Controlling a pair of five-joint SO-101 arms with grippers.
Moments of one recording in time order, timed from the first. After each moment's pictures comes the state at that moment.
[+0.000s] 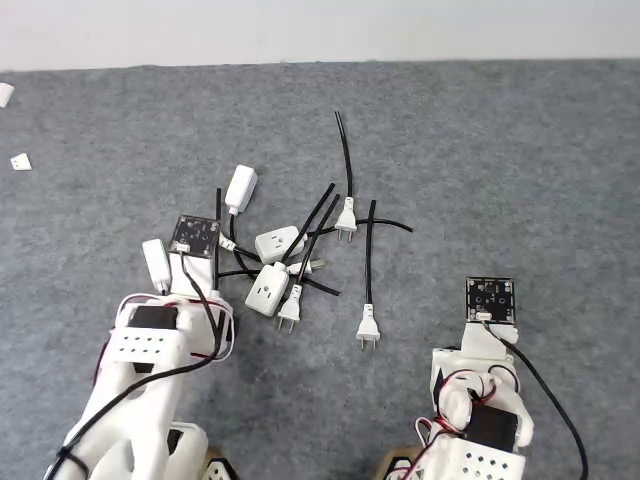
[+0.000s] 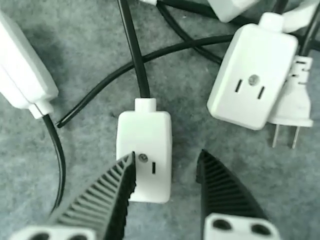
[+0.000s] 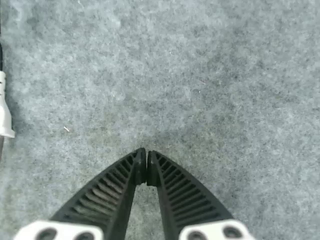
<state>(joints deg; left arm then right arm) -1.1 -33.2 69.5 51.6 -0.9 12.7 -102.7 95.7 73.1 10.9</state>
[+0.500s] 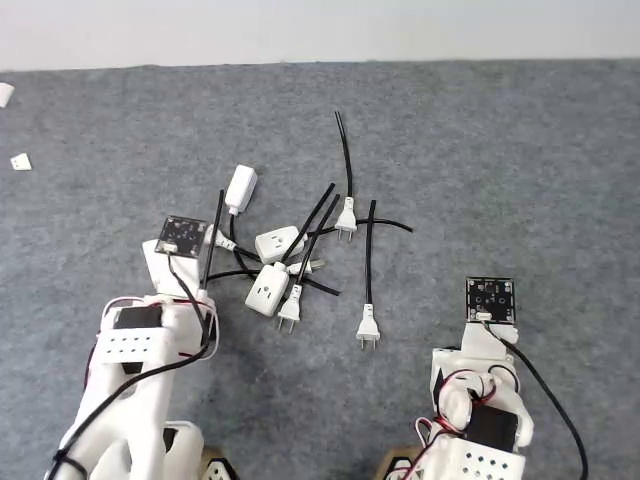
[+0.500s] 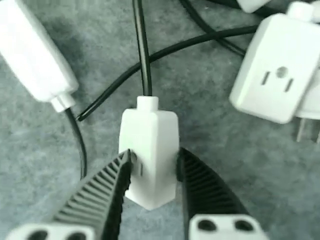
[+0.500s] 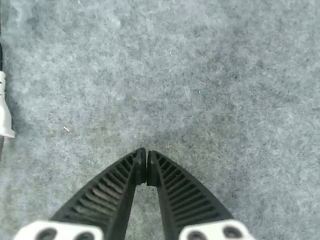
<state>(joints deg) -7.1 -33.1 69.7 50.9 -7.9 12.7 -102.7 95.7 73.1 10.9</state>
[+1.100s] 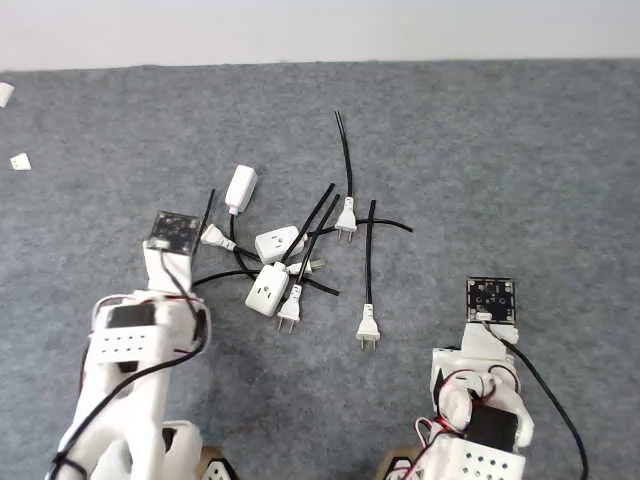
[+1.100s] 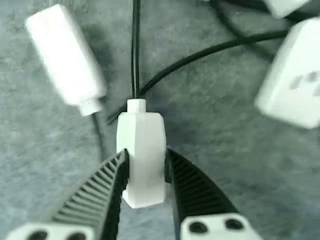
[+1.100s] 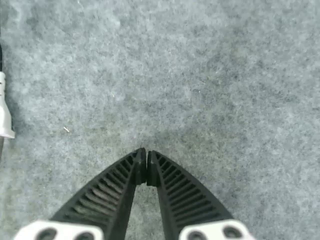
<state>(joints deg) -8.0 -33.2 68.4 50.8 -9.6 12.7 -102.7 95.7 73.1 10.7</state>
